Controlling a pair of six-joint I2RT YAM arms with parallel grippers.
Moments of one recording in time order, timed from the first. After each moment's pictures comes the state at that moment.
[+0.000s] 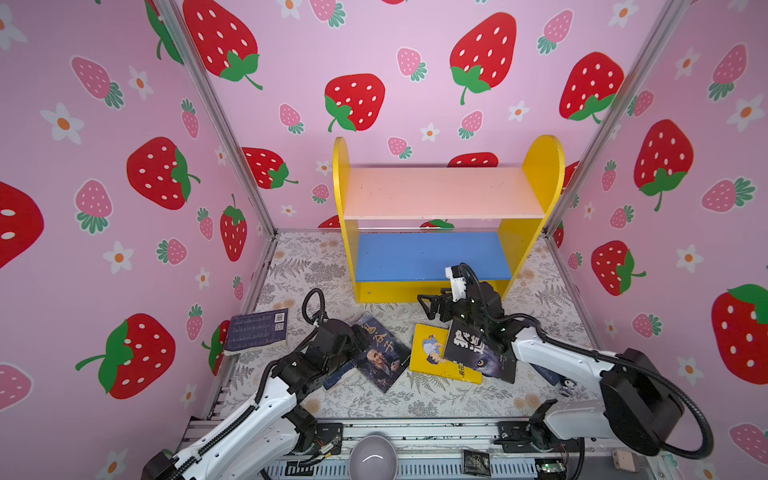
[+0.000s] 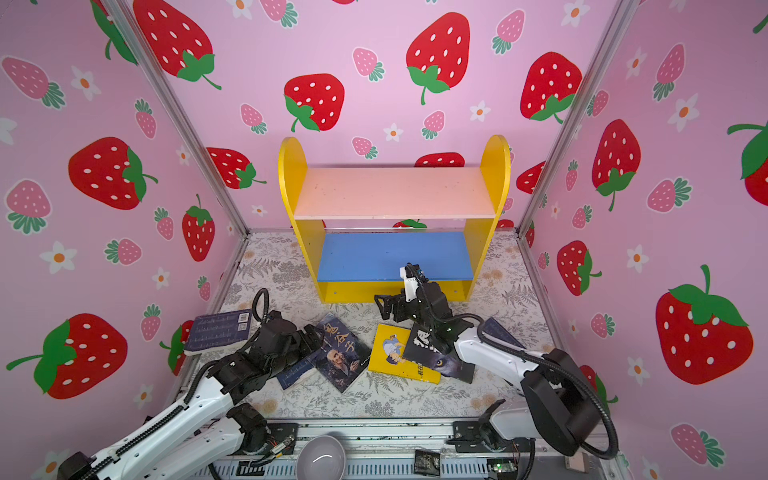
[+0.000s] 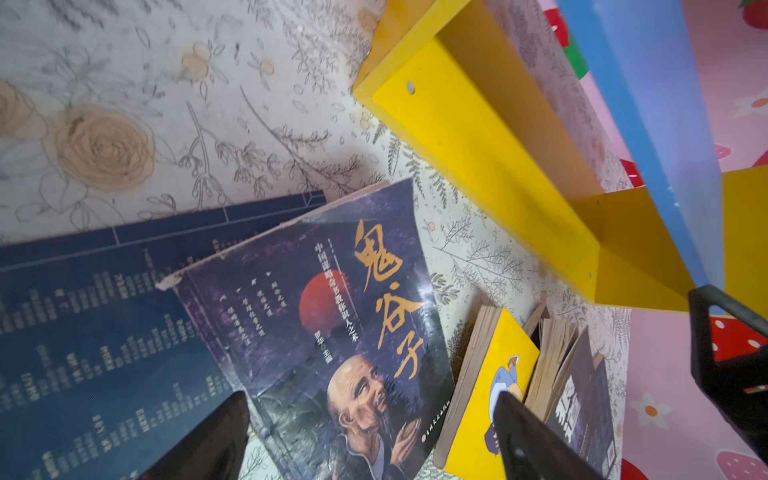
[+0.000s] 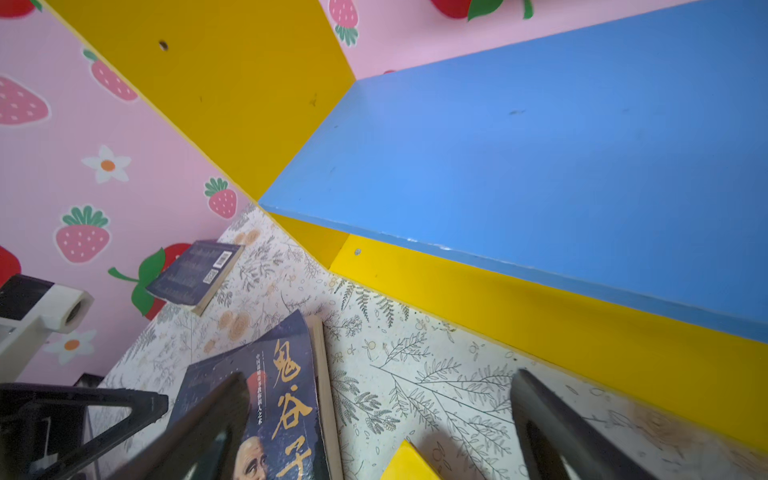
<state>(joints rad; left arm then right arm) -0.60 0.77 0.49 -0.53 -0.11 -1.10 0.79 1.40 0.71 0.33 -0.12 0.40</state>
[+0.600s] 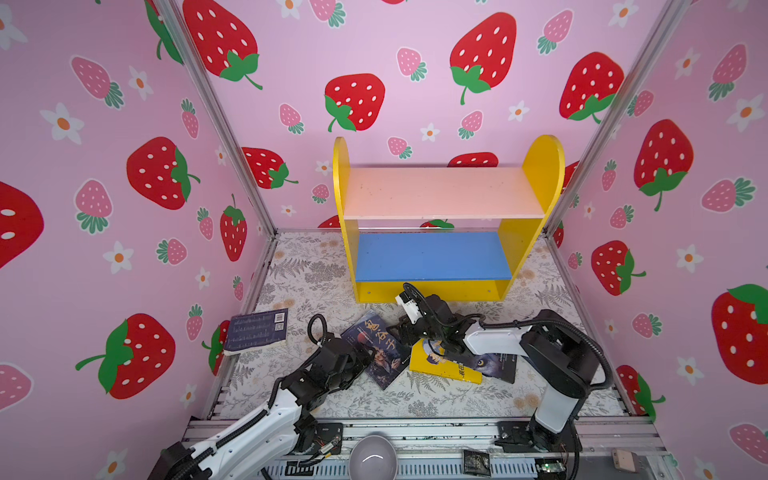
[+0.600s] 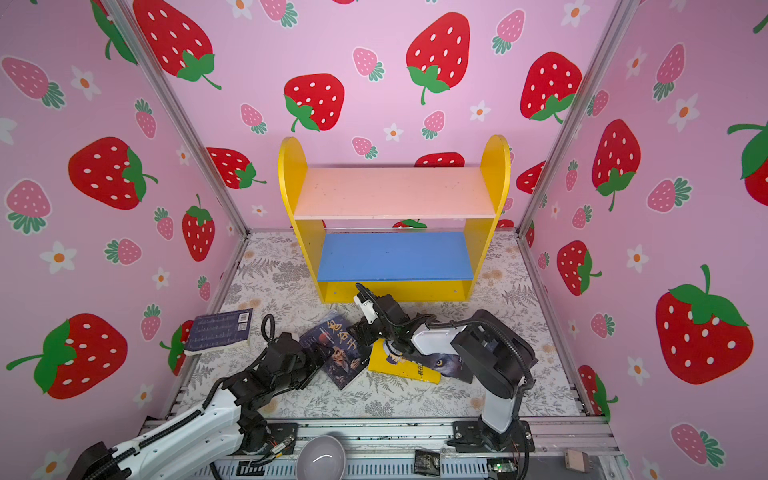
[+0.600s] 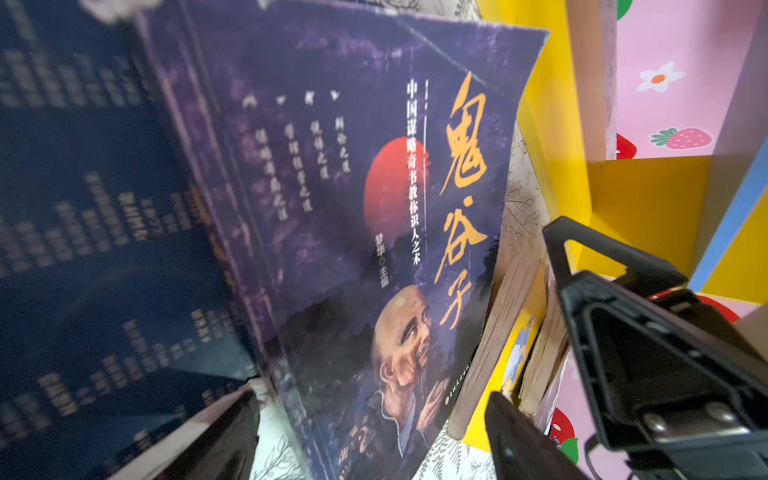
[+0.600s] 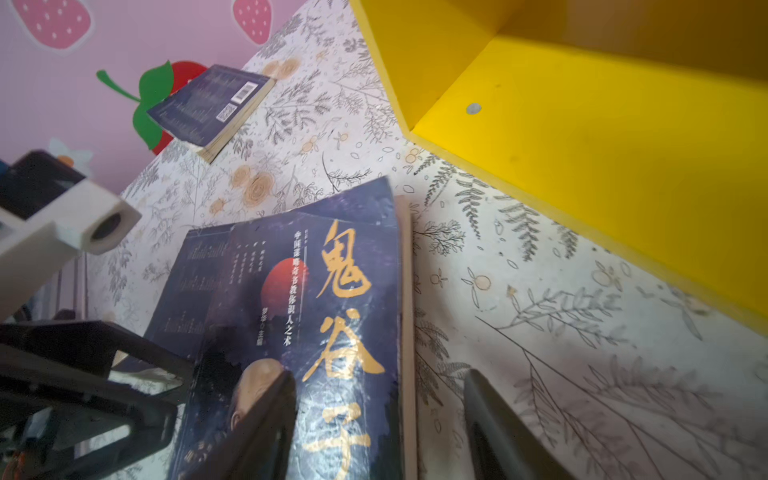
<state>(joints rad) -0.63 0.80 0.22 -0.19 0.05 -1.29 0.96 1.81 0.86 0.38 -0.26 0.30</state>
